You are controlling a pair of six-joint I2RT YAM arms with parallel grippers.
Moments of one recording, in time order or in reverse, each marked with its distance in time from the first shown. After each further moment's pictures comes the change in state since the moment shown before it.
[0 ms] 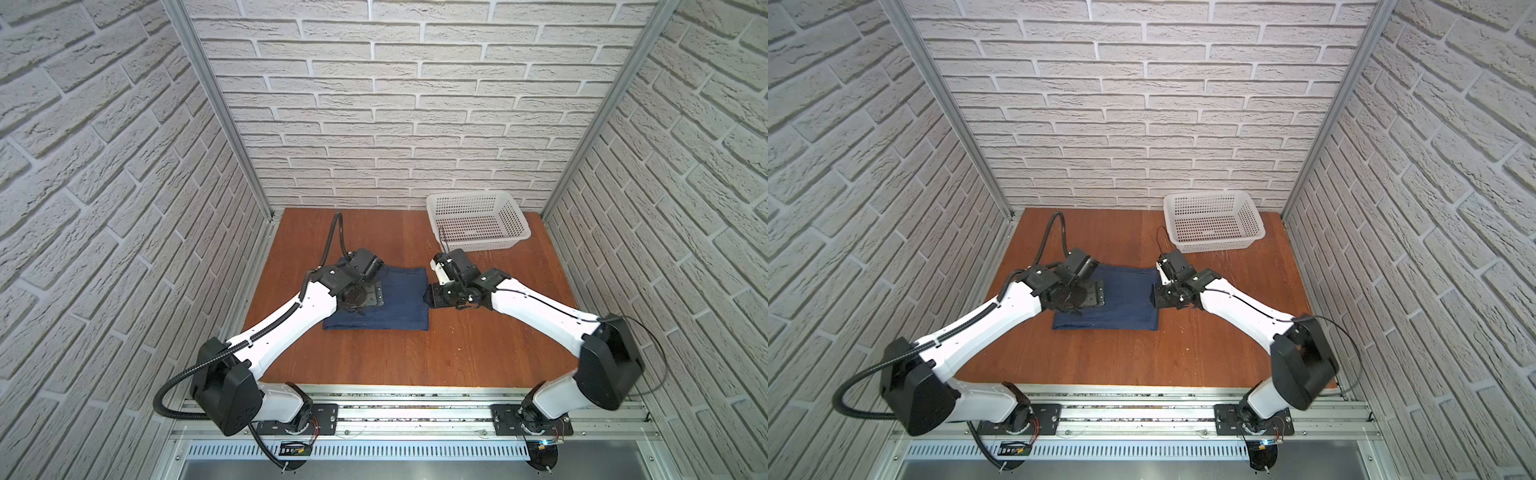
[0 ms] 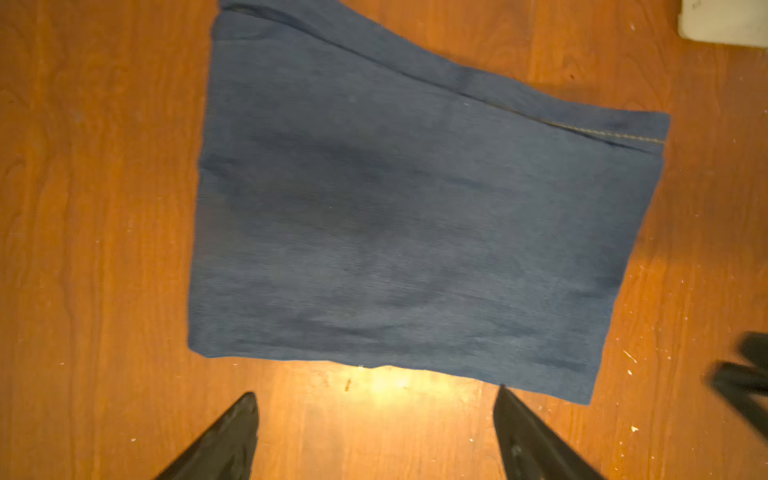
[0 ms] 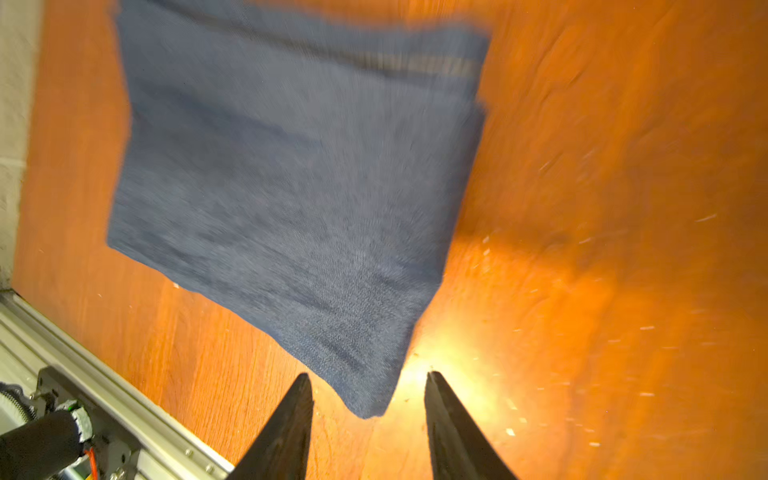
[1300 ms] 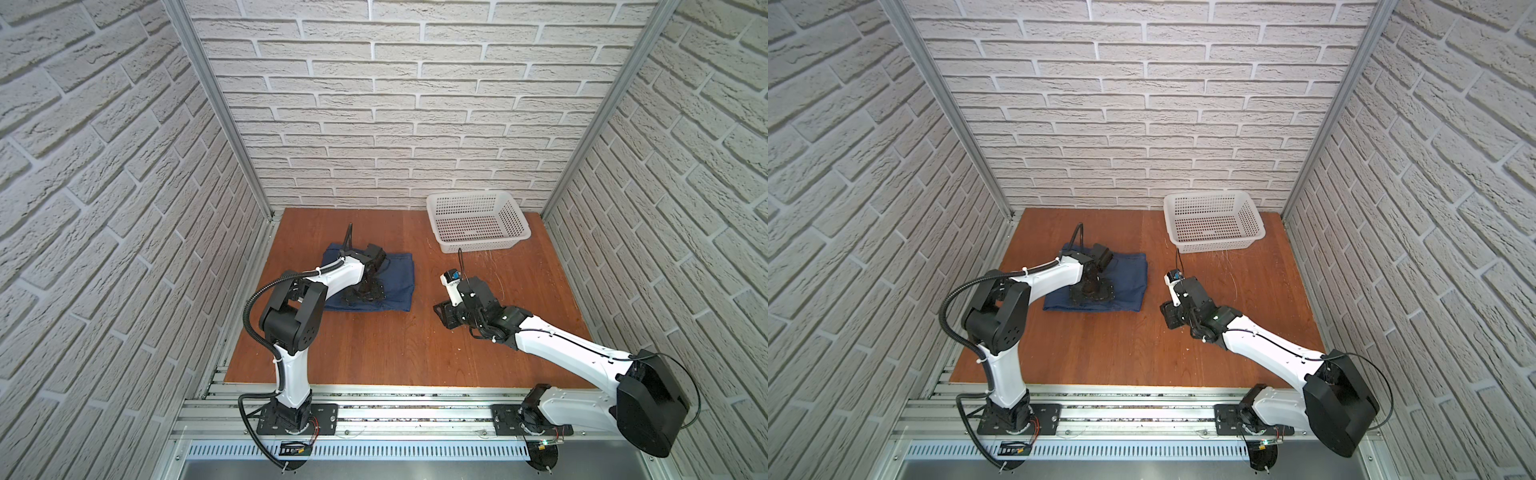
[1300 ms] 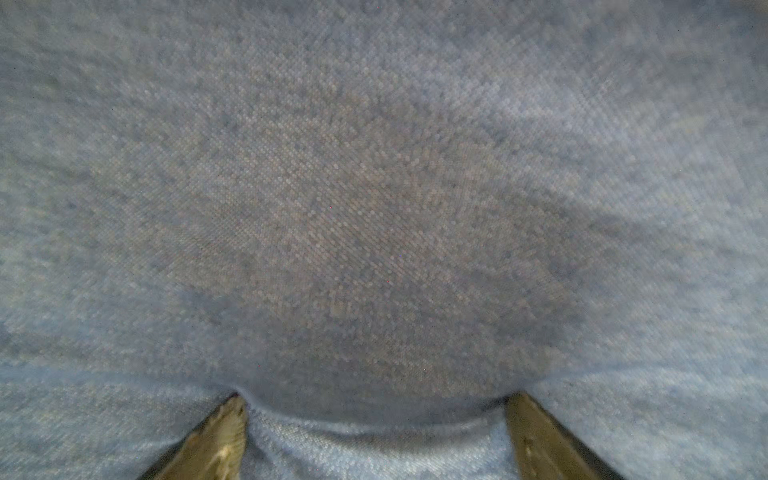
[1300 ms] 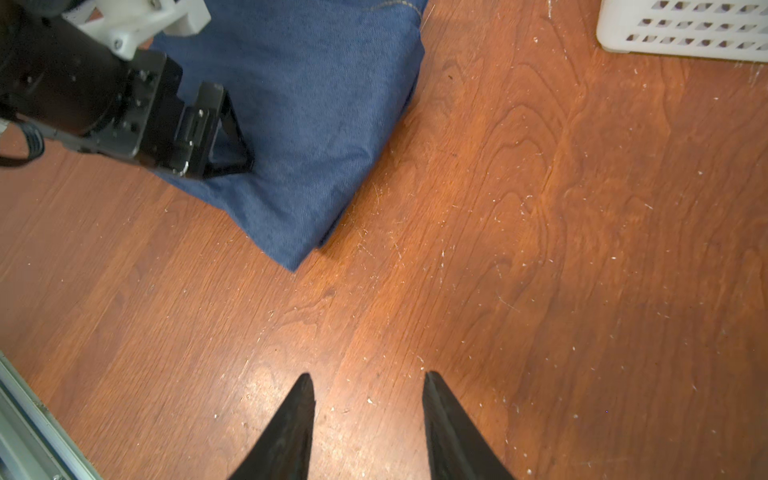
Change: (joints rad) left arm 0.225 0.528 0.131 0.139 0.079 0.135; right arm 0.049 -0.210 -0.375 0.349 0.108 -0.154
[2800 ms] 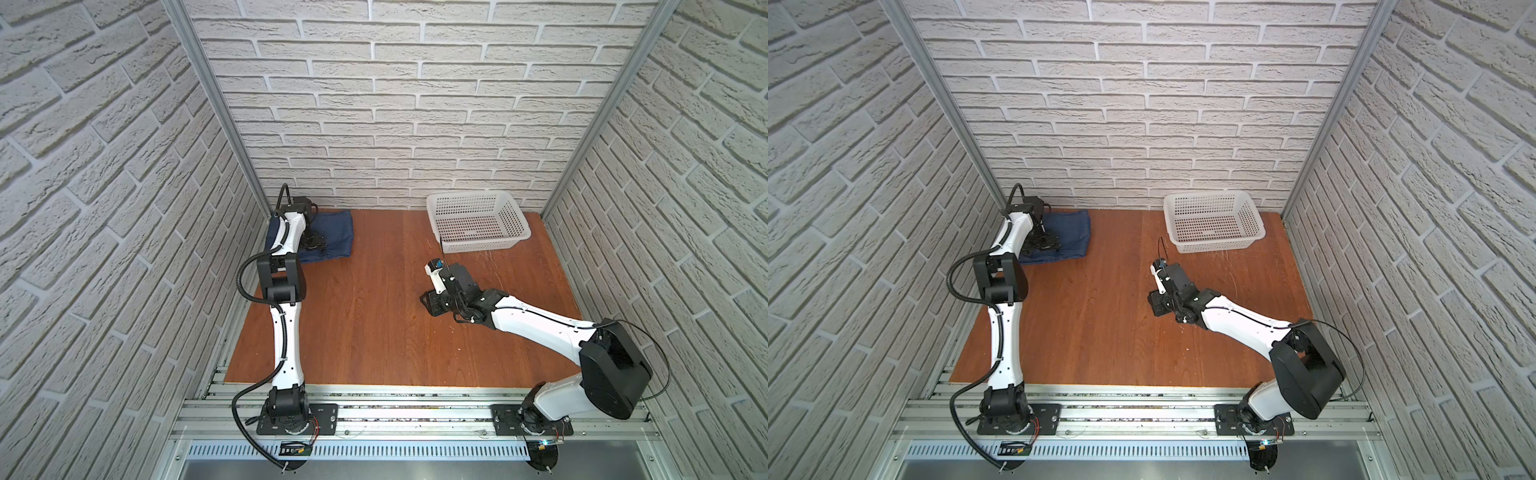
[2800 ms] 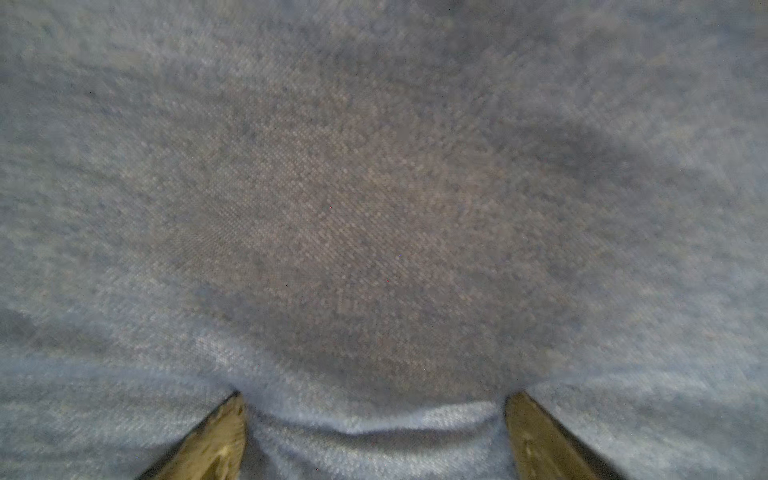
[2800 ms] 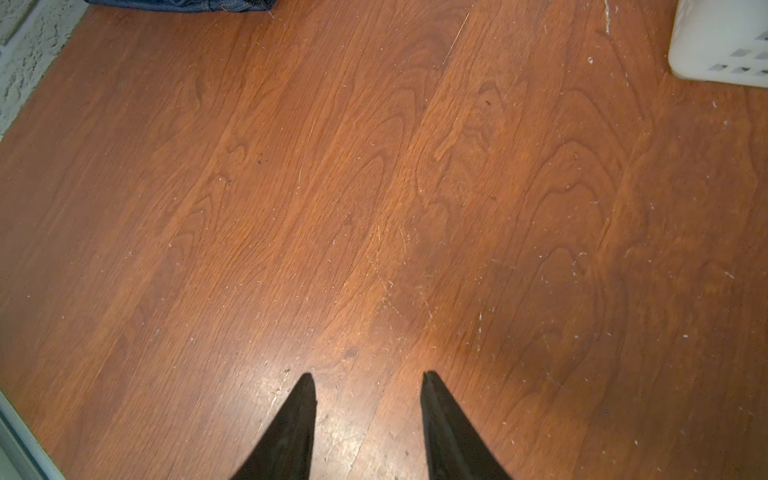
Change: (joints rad) left arm 0.526 0.690 1.187 -0.410 0.016 0.424; right arm 0.004 0.225 0.186 0.000 -0.028 0.007
